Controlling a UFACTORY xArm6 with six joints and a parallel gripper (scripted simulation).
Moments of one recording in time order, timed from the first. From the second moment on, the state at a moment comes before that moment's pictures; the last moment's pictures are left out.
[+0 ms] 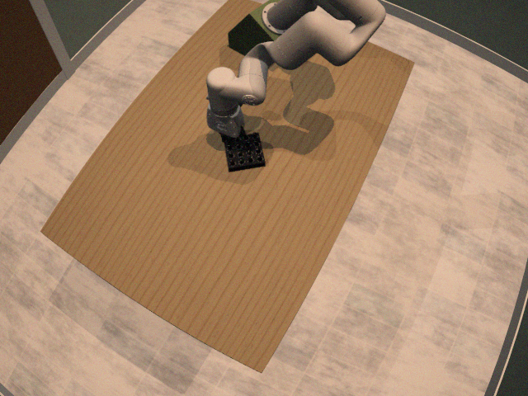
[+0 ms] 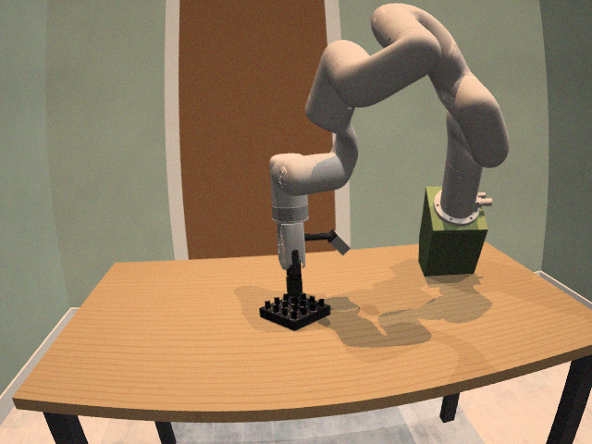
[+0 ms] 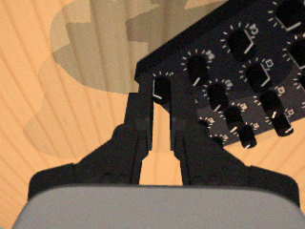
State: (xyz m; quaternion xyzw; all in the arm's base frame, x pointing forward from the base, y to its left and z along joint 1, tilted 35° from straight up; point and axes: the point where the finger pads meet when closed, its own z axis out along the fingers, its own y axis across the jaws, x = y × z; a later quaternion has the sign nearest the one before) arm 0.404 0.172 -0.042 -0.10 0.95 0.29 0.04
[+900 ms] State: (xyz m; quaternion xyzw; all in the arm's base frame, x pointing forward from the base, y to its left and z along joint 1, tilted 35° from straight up) arm 0.404 0.172 -0.042 -0.34 0.89 0.27 0.11
